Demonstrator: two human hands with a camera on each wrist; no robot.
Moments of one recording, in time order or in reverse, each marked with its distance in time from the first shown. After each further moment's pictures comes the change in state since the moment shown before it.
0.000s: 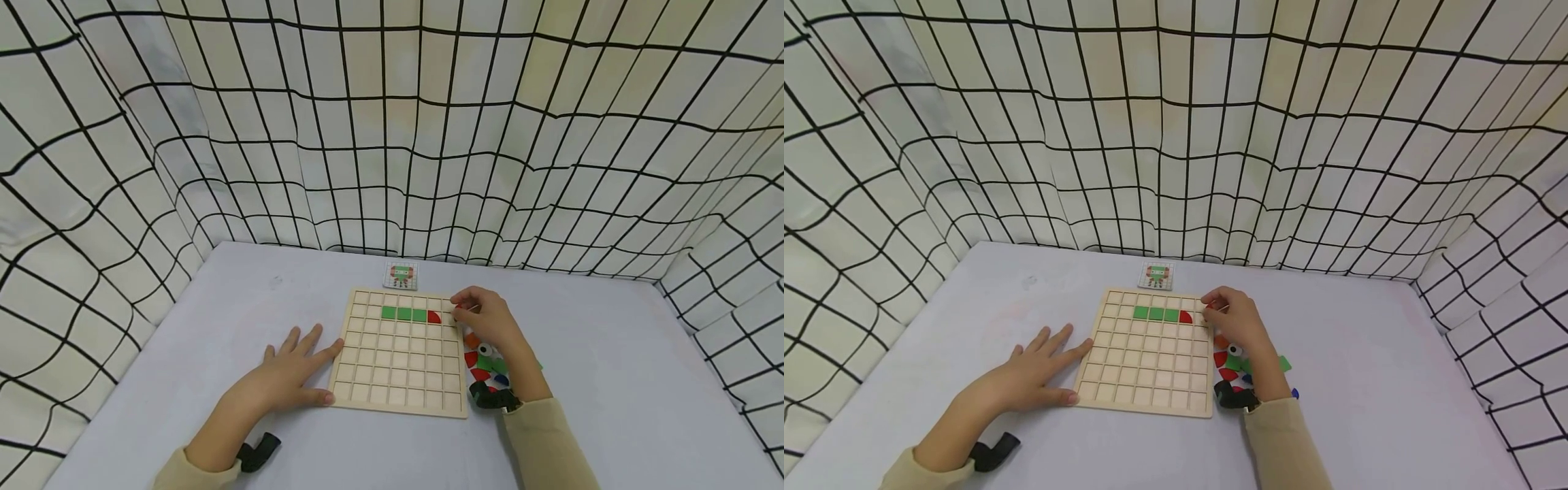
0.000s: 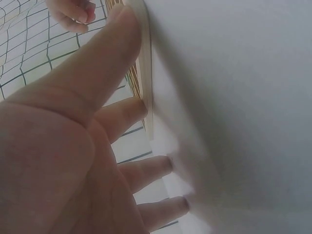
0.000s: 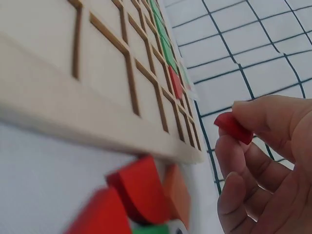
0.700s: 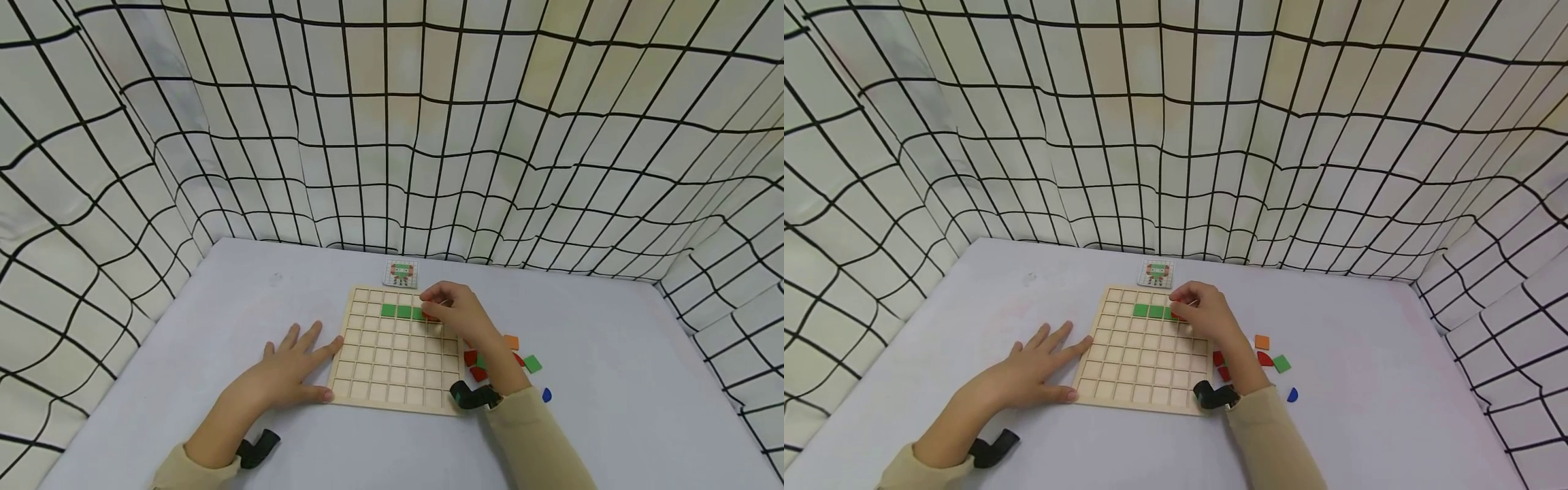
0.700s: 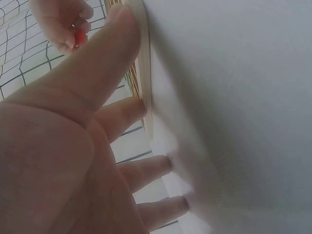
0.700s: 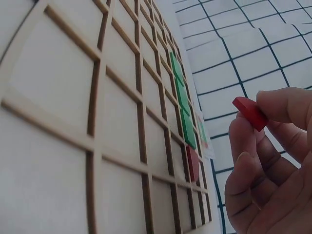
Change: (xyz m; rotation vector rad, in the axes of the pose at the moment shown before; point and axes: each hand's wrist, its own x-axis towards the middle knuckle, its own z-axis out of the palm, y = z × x) left_hand -0.001 0.003 -0.002 -0.002 -0.022 -0.012; right_hand 0.007 -0.032 0.028 0.175 -0.125 -0.113
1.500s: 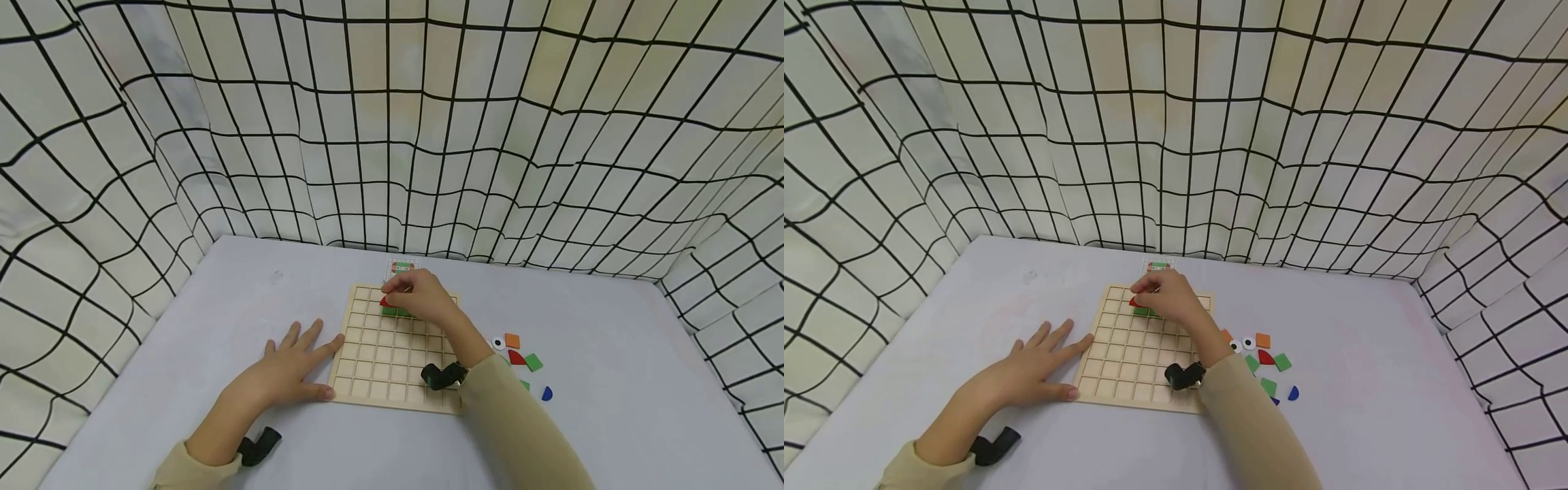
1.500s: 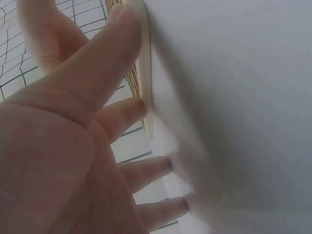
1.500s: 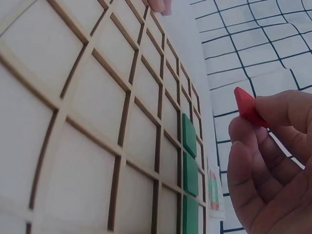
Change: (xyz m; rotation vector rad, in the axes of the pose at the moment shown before) left_hand 0.001 -0.002 0.000 -0.003 0.000 0.016; right_hand 0.039 -0.033 0.037 -0.087 -0.146 -0.090
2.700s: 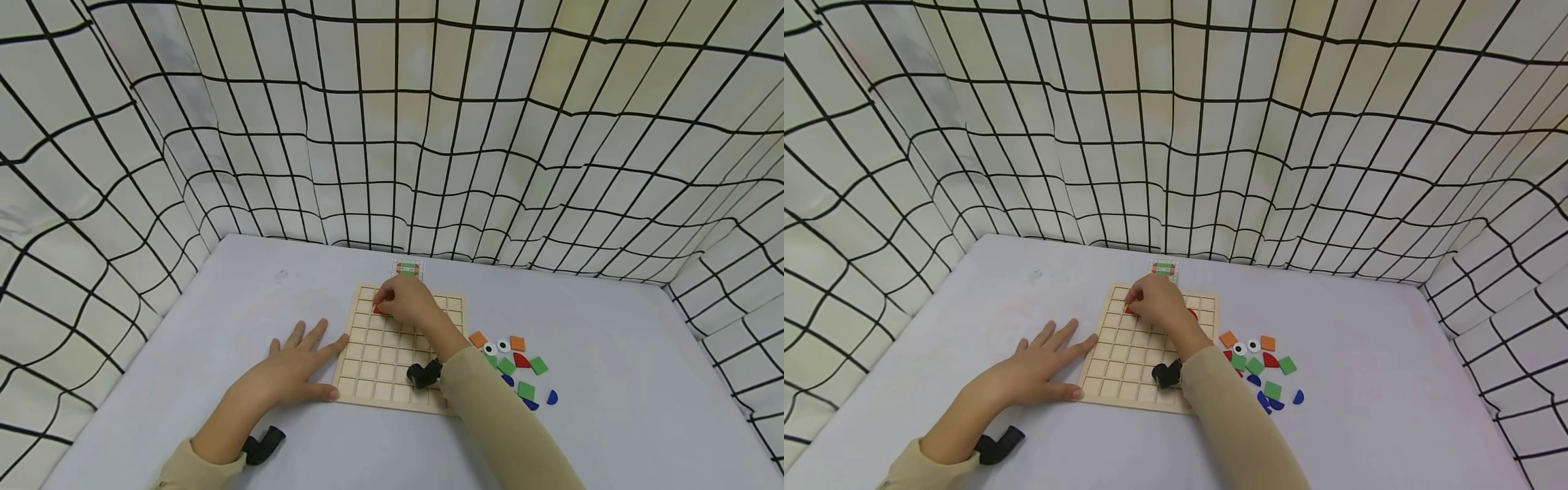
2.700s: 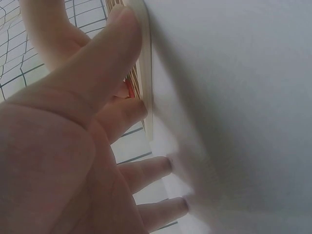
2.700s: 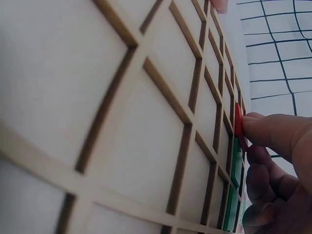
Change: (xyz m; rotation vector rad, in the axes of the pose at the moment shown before) left_hand -0.001 -0.001 0.000 -0.002 0.005 -0.002; right_hand 0.021 -0.013 0.032 -0.397 -0.034 0.070
